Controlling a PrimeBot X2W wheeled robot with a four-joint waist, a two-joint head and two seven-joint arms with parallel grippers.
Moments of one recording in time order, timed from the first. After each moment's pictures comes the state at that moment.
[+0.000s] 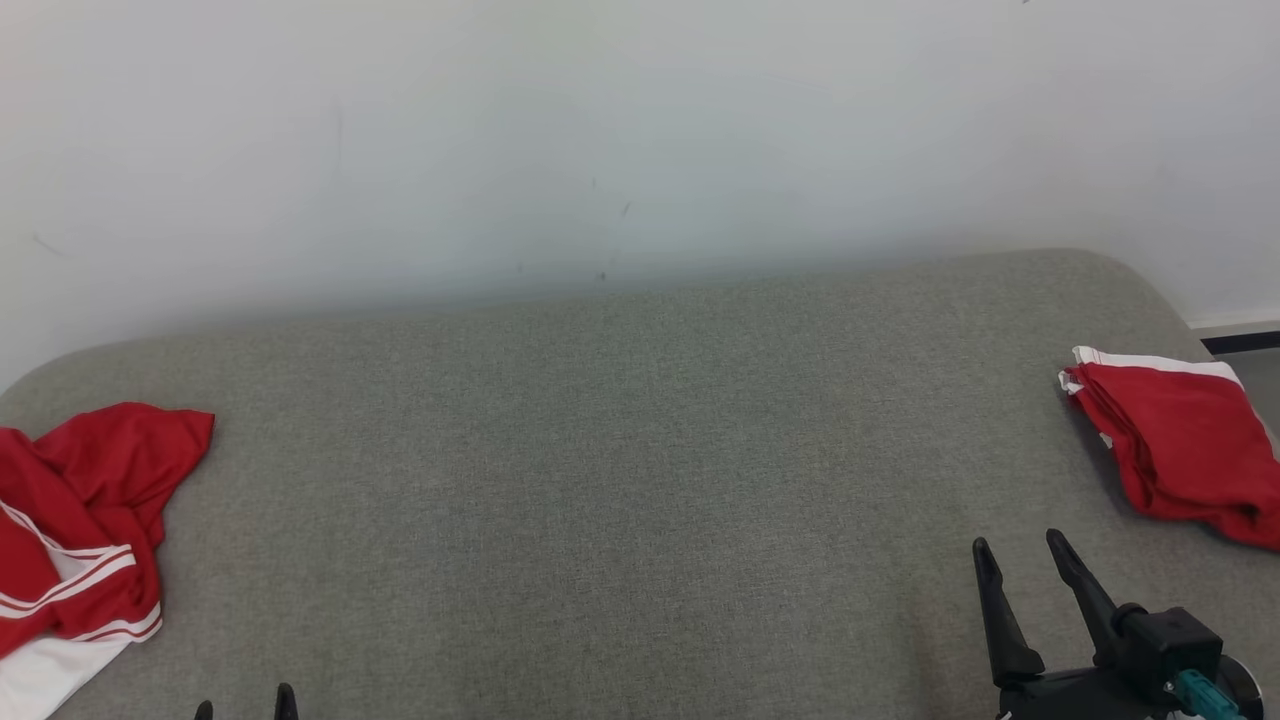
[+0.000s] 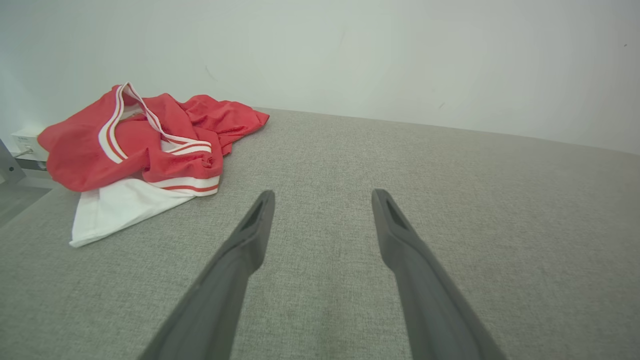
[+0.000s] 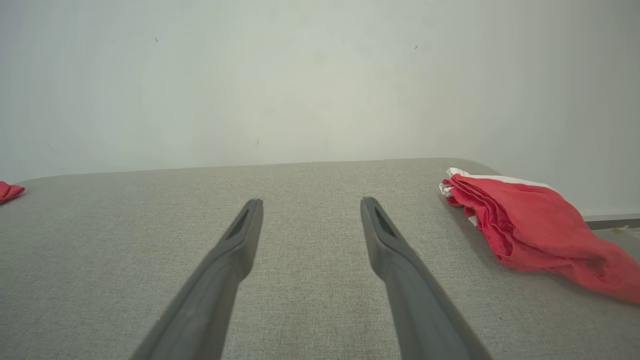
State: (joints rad) left arm 0.14 0.05 0.16 0.23 -0.18 -0.12 -0.26; right arm -0.06 -0.19 0.08 0.33 0.23 0.13 -0.26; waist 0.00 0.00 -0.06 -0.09
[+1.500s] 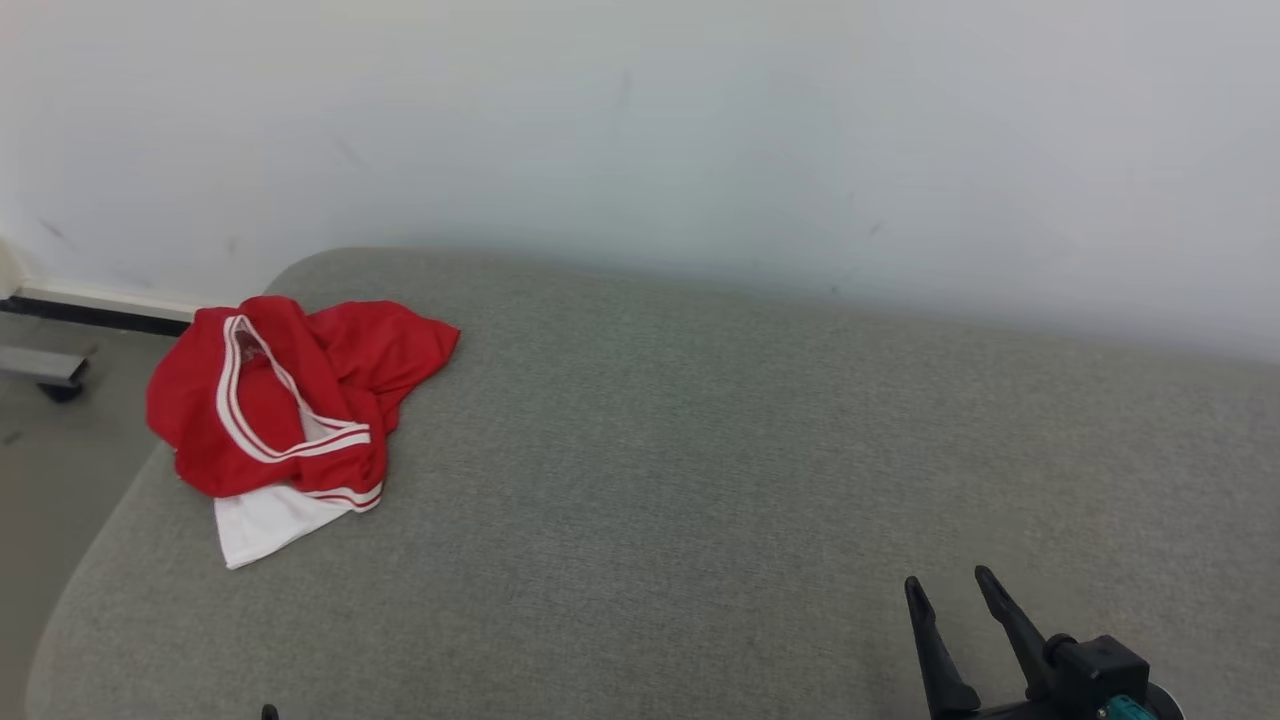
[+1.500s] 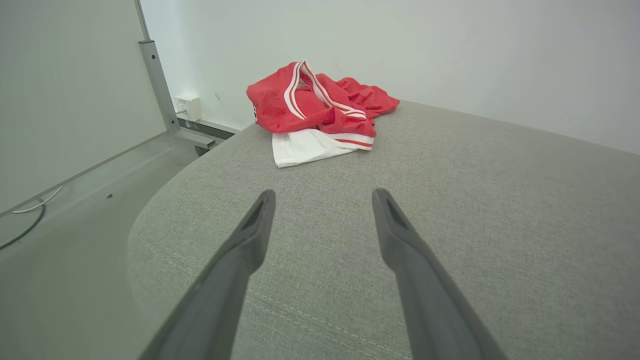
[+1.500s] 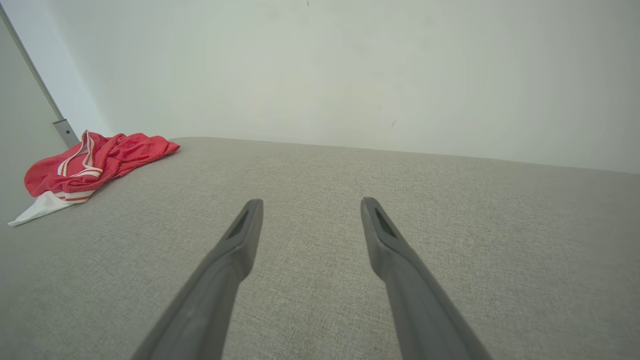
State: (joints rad) left arm 0.16 0.06 0.19 0.24 -0.15 -0.13 -0.26; right arm -0.04 -0.15 0.17 0.35 0.25 0.13 -0.26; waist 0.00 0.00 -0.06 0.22
